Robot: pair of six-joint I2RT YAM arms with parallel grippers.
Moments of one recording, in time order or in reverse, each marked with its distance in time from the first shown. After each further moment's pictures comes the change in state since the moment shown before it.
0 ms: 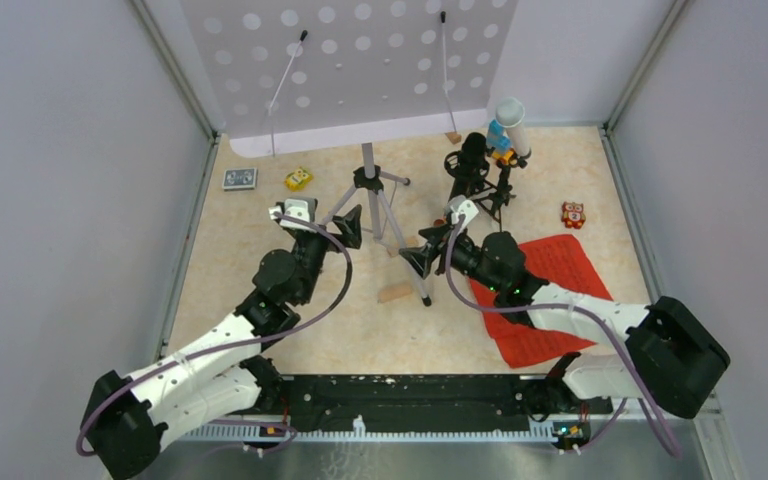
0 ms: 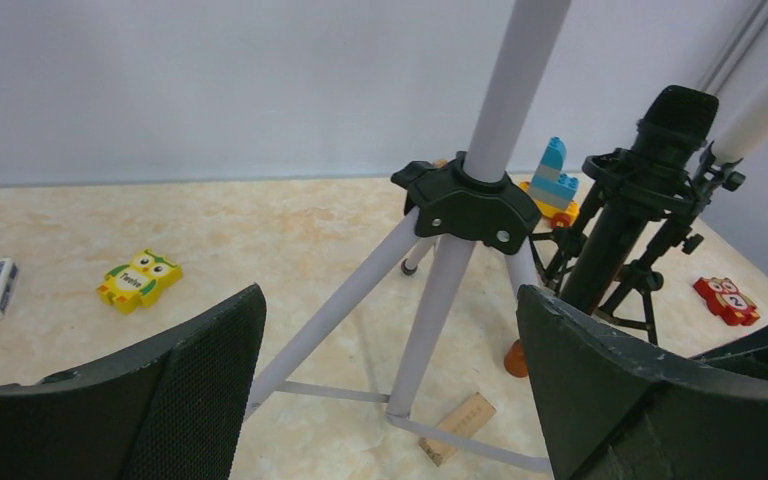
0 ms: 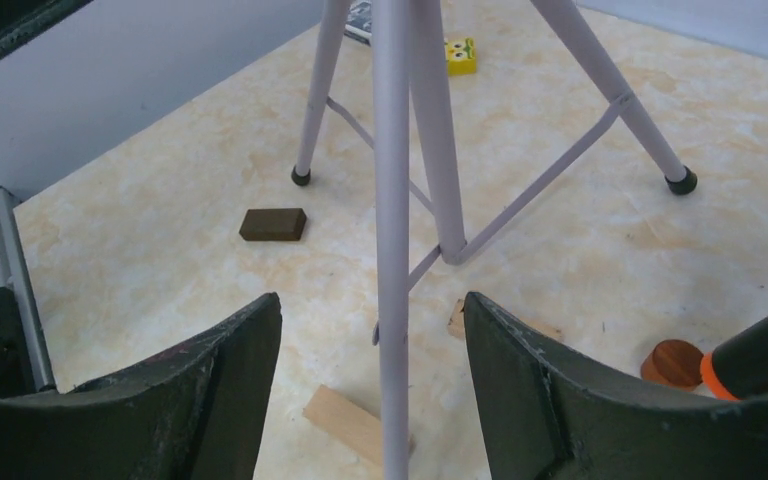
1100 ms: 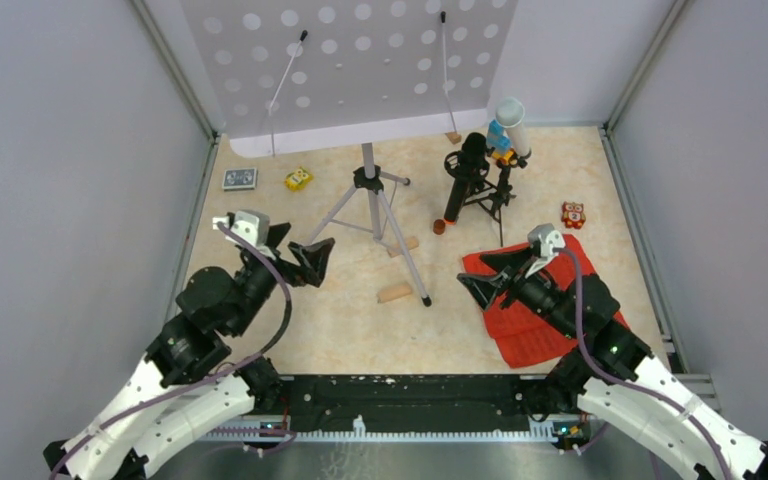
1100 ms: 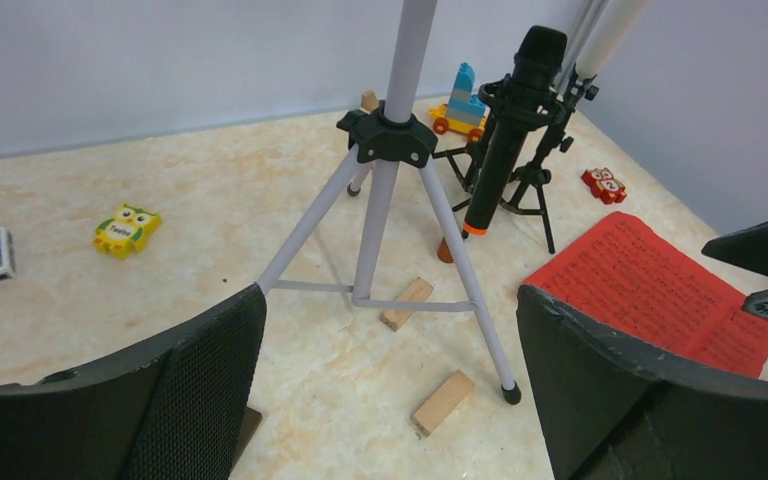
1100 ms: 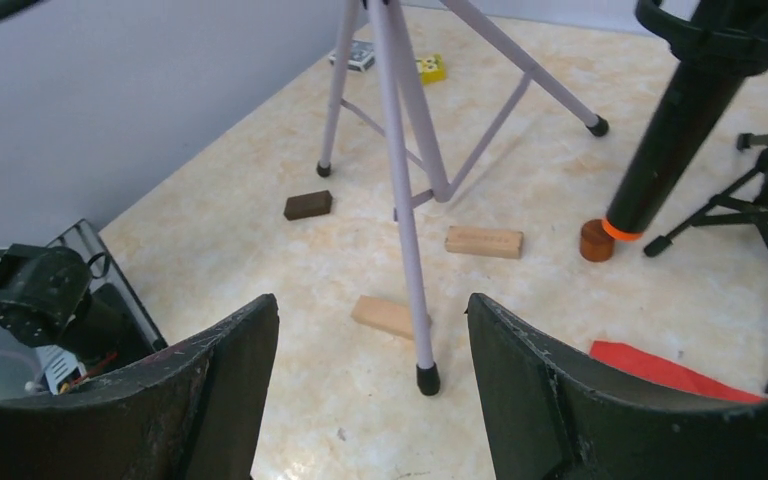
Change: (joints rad) left arm -0.060 -0.369 0.399 -0.954 0.129 -0.080; right arm -0.011 -0.836 -0.013 -0.782 0.135 0.098
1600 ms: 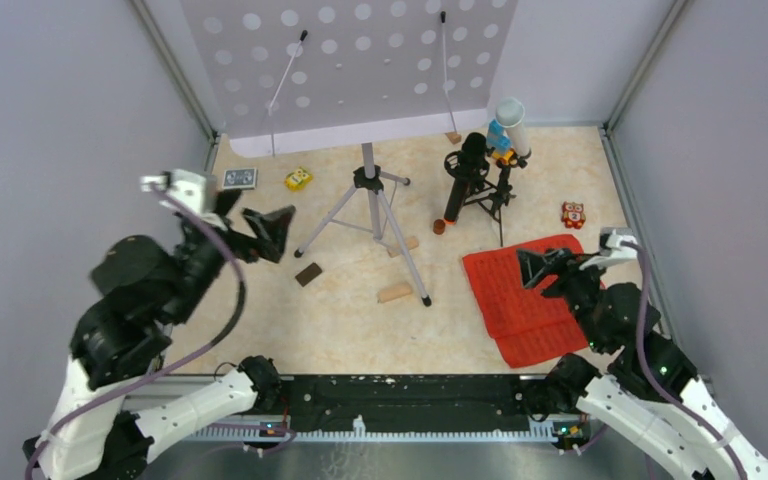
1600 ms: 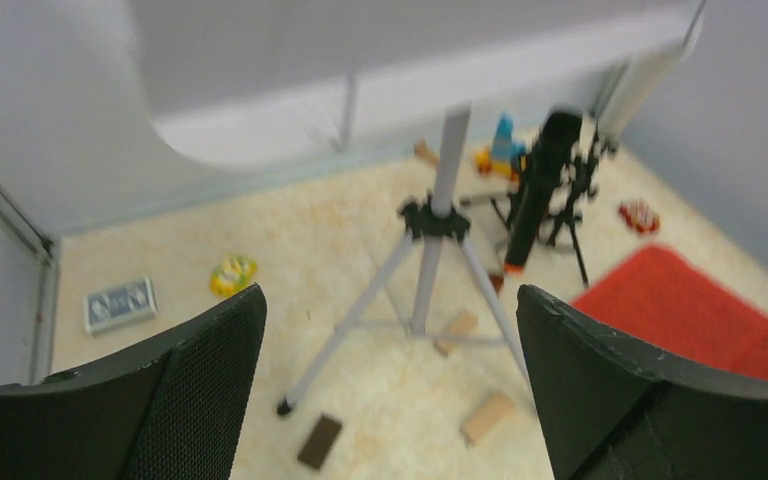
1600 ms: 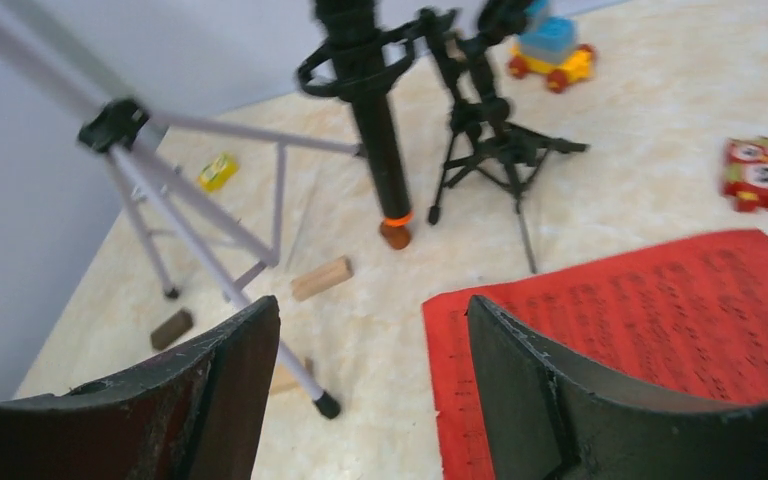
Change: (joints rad) left arm 0.000 0.221 0.628 -0.293 -0.087 0.144; right arm 0.000 -0.149 0.188 -0.404 0.601 0.211
